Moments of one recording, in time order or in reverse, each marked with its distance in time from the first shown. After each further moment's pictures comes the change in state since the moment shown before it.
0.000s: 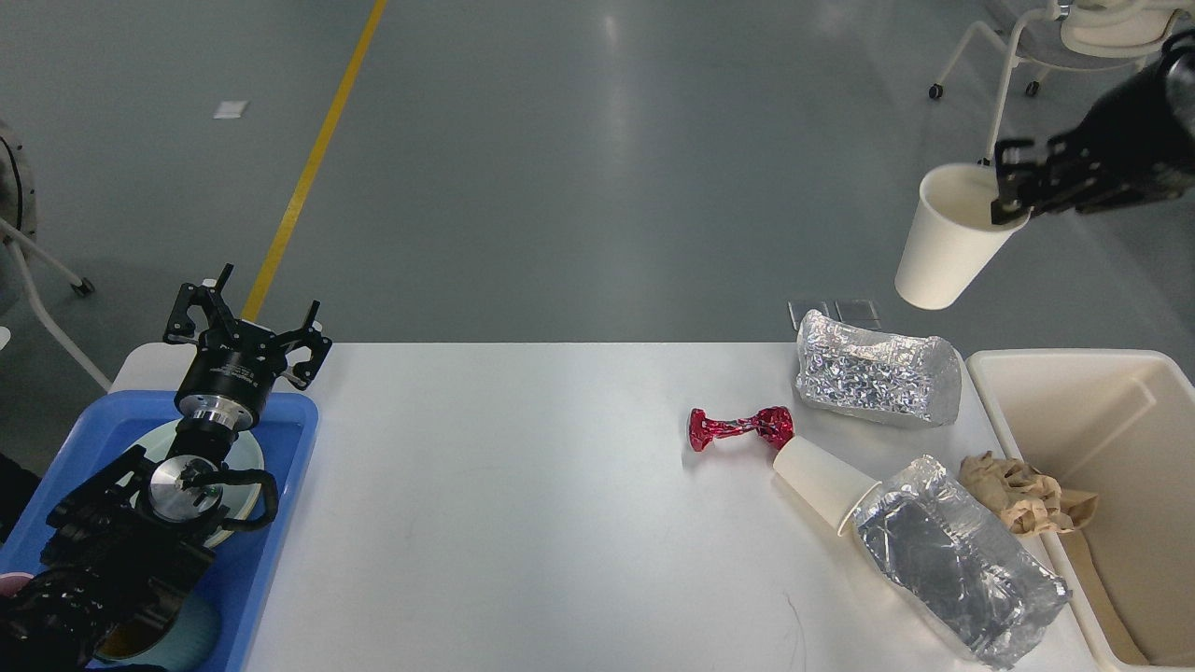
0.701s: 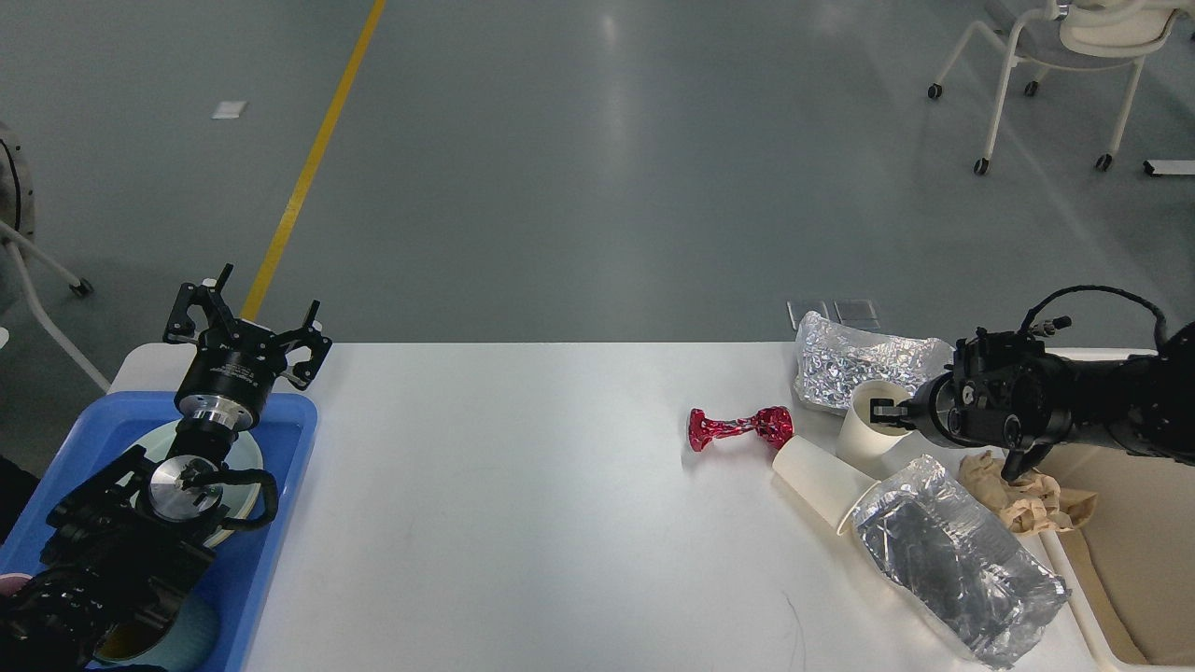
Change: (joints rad) left arm 0.000 0.000 0.000 0.000 0.001 -0.001 0.000; right arm -1.360 0.332 0.167 -0.554 0.047 -0.732 -0.074
